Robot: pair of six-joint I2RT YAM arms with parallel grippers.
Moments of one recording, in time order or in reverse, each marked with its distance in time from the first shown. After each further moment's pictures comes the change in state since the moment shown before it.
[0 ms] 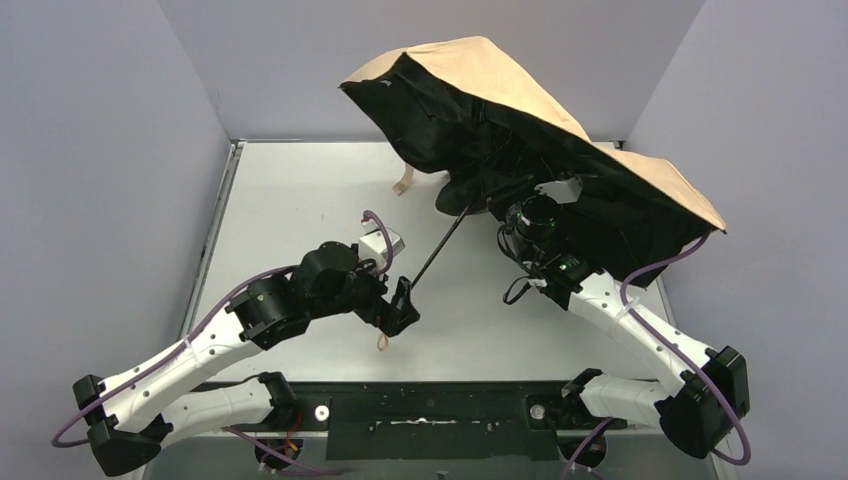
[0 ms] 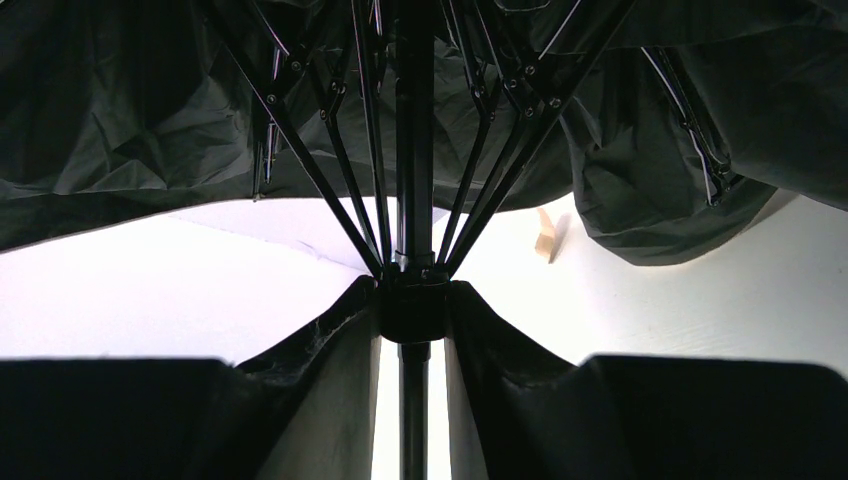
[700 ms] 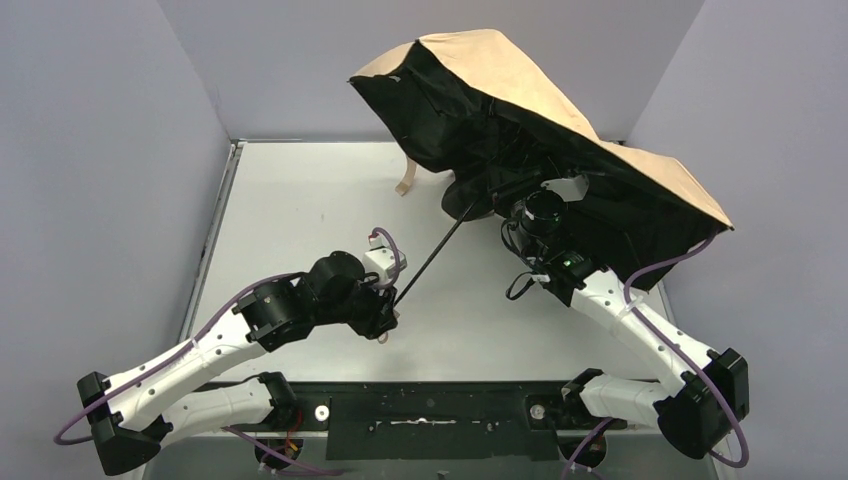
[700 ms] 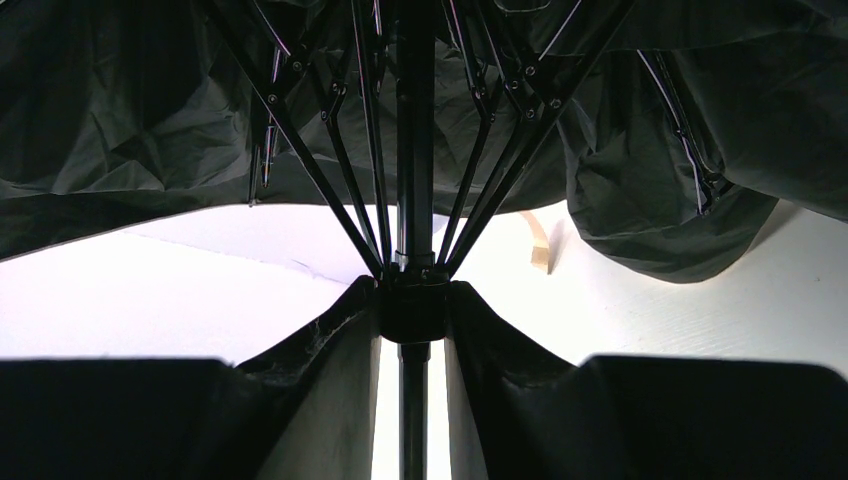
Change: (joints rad) left arm -0.018 0.001 -0.058 -0.127 -0.002 0.062; right arm -0.036 0.002 0.029 -0.041 0.007 0.019
